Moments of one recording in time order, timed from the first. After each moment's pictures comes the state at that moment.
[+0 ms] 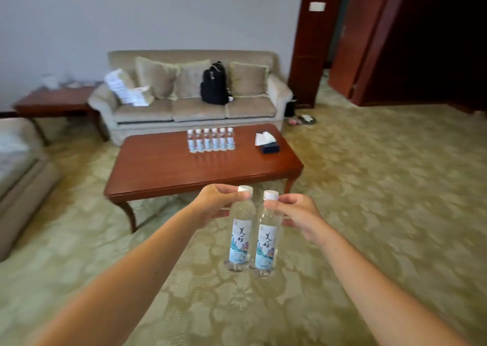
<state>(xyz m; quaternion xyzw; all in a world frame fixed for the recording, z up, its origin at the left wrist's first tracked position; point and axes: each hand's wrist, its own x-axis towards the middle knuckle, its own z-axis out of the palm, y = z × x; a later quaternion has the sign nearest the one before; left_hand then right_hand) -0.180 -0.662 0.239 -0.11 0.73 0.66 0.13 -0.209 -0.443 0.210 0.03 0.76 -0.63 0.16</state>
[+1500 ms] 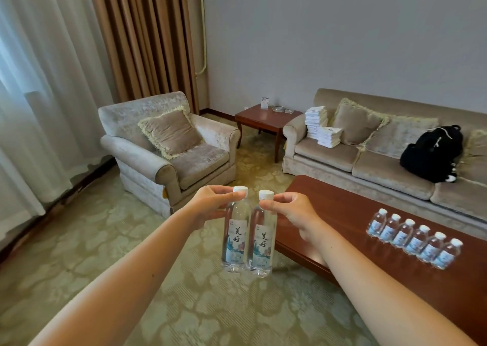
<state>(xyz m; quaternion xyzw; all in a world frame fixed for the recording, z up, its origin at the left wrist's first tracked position) -0.186 -1.165 0.273 -0.36 0.65 0.64 -0.19 -0.370 -1.041 0.251 -0.32 0.68 -0.54 0.38</state>
